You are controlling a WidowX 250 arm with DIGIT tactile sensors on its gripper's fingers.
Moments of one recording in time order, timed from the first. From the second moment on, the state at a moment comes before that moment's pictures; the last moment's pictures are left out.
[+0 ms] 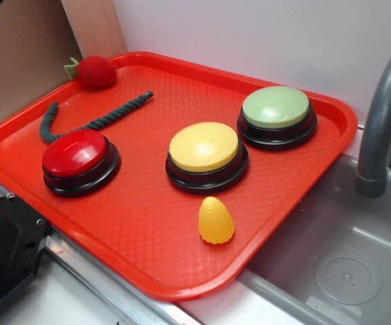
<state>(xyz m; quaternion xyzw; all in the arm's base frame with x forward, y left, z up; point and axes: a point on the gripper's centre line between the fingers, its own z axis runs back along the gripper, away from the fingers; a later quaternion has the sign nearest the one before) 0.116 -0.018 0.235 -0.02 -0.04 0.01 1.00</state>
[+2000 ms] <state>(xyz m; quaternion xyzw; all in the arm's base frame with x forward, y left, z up) 0.249 -0.098 0.054 -0.03 -0.03 -0.22 0.98</state>
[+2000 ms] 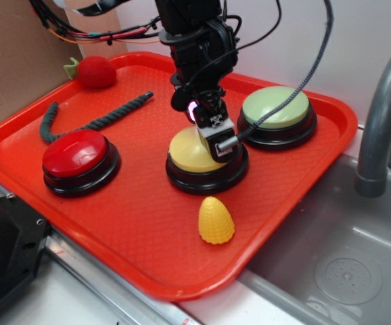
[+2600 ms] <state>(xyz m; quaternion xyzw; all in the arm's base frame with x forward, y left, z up) 0.248 -0.100 0.080 -0.02 -0.03 -0.22 0.97</state>
